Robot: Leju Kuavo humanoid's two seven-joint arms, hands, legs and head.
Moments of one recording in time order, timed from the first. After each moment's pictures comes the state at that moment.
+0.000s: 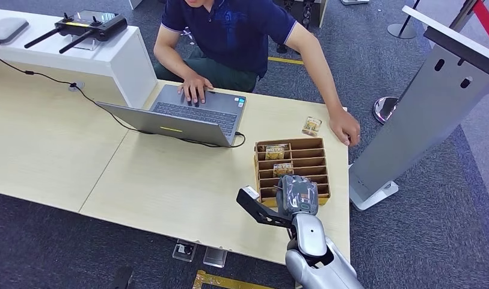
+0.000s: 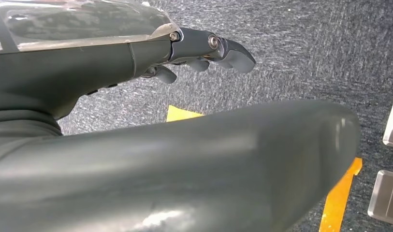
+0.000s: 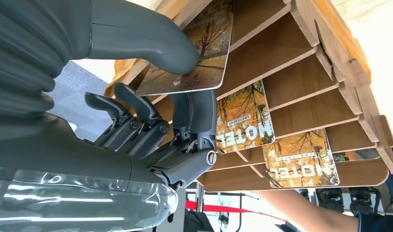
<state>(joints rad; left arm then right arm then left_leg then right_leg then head) -0.11 0.12 -0.92 -0.19 1.10 0.27 -0.11 -0.48 0.08 0.81 -0.93 1.11 -0.12 0.47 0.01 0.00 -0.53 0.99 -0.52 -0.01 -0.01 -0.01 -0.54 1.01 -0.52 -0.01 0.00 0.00</state>
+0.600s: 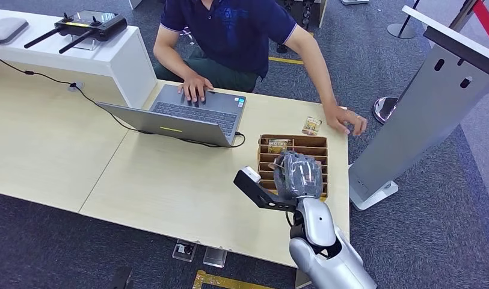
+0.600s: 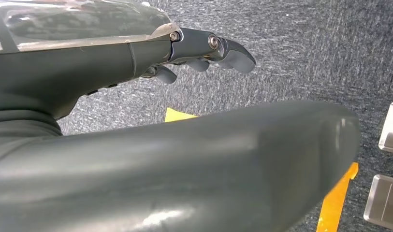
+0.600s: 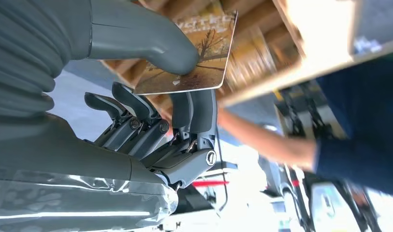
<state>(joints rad) -0.11 0.12 -0.91 -0.19 1.12 0.28 -0.12 -0.64 0.01 0.79 -1.30 1.03 -0.11 0.42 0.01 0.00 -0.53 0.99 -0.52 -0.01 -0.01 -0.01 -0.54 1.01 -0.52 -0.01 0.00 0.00</state>
